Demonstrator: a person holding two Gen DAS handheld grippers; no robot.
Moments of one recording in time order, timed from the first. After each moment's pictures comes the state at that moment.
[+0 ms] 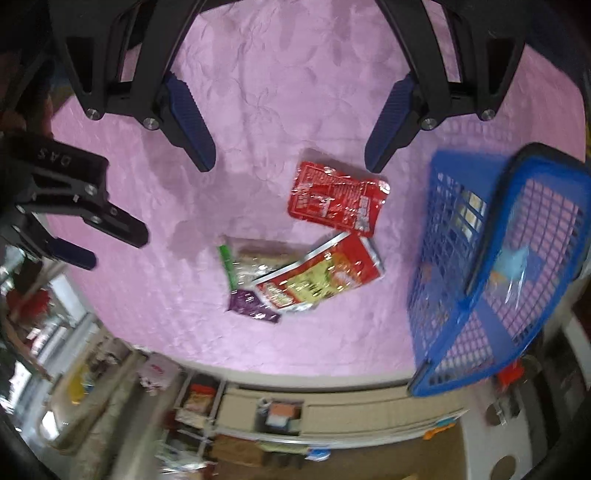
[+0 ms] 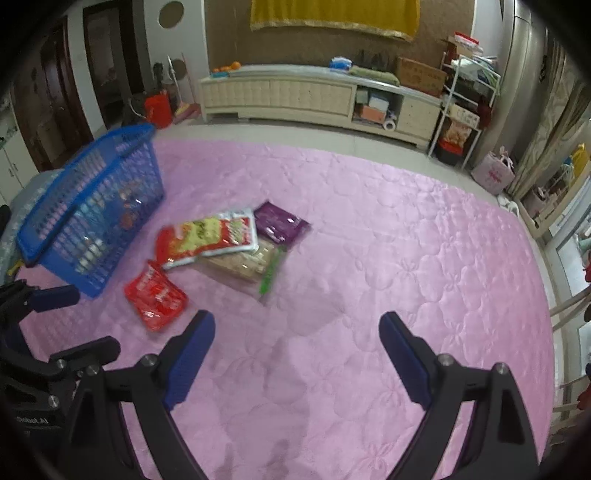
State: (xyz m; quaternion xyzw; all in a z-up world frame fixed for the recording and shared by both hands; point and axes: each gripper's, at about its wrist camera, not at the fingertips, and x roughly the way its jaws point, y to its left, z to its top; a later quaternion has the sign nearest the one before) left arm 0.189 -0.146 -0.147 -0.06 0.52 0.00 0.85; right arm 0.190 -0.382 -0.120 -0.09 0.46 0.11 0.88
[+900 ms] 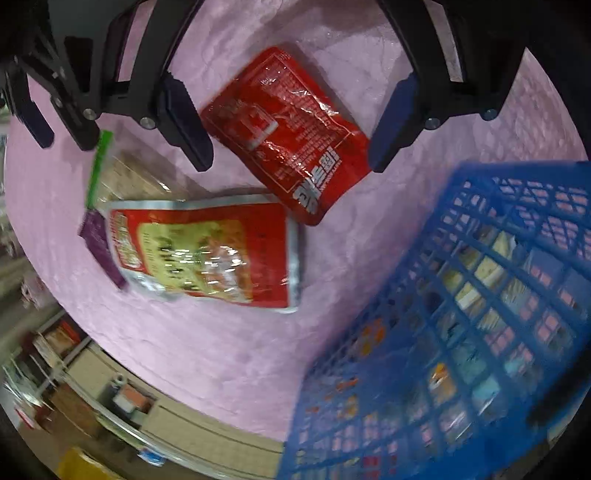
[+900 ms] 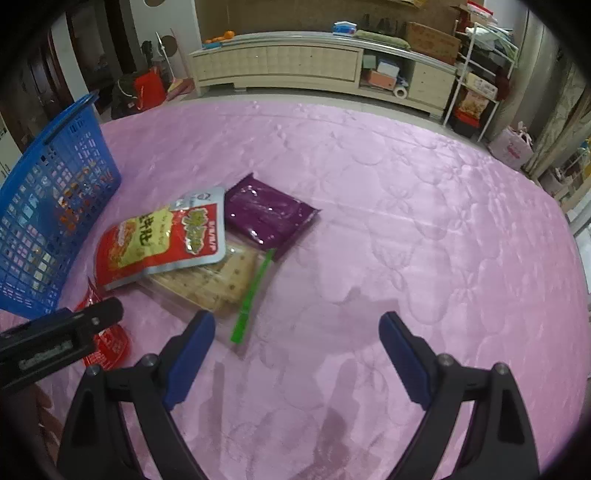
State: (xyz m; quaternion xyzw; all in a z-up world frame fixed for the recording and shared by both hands) left arm 0.259 -0.091 -0.229 -0.23 0.55 0.23 0.77; right arm 0.261 -0.371 -0.182 -0.08 0.51 0.13 0.85
